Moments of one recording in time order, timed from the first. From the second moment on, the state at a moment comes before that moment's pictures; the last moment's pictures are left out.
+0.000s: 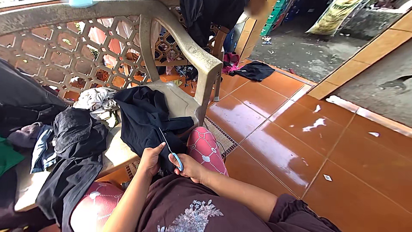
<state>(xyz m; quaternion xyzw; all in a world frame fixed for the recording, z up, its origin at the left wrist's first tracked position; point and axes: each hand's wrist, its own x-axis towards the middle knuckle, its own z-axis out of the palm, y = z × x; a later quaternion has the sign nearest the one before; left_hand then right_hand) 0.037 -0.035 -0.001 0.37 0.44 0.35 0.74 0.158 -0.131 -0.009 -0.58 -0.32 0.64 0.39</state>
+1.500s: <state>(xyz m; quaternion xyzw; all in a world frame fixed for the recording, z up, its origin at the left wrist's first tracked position) 0.034 -0.039 0.002 0.39 0.39 0.31 0.78 0.150 -0.116 -0.010 -0.60 -0.30 0.59 0.45</state>
